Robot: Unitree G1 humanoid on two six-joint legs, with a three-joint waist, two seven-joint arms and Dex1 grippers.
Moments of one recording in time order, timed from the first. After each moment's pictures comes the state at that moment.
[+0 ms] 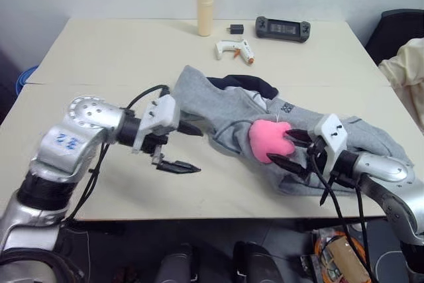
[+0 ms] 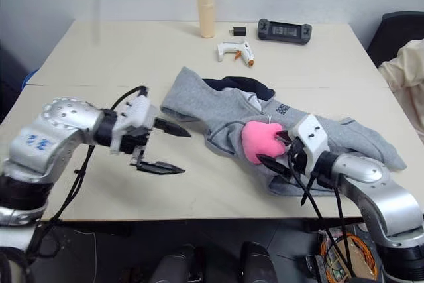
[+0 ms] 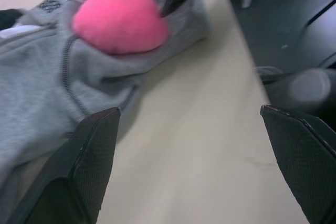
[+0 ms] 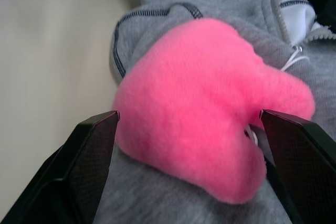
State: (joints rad) left arm -0.72 0.77 -0.25 -0.15 -0.31 0.46 -1.21; right arm -0.11 -0.86 -0.13 -0.50 0.50 0.70 0.68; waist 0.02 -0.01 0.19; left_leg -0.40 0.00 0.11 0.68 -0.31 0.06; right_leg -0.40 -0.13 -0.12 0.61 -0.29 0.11
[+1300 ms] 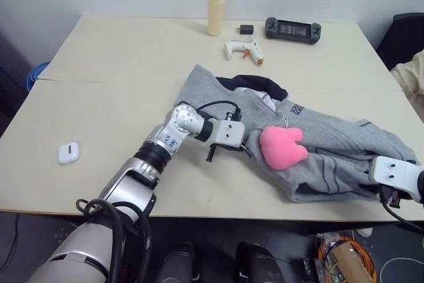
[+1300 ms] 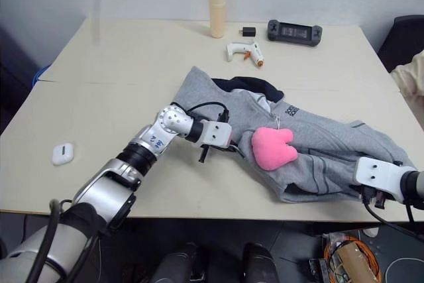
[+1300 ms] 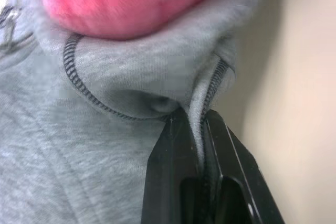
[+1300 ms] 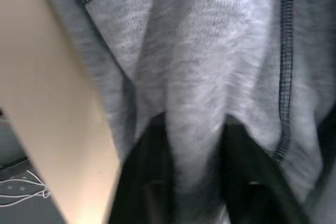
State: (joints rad) left arm -0.95 0.31 -0.42 0.62 0.10 -0.25 -1.24; right arm 0.20 -1.21 -0.34 0.02 0.01 -0.02 1.10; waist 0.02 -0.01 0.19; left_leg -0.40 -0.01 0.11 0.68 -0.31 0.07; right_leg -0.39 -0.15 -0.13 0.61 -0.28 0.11
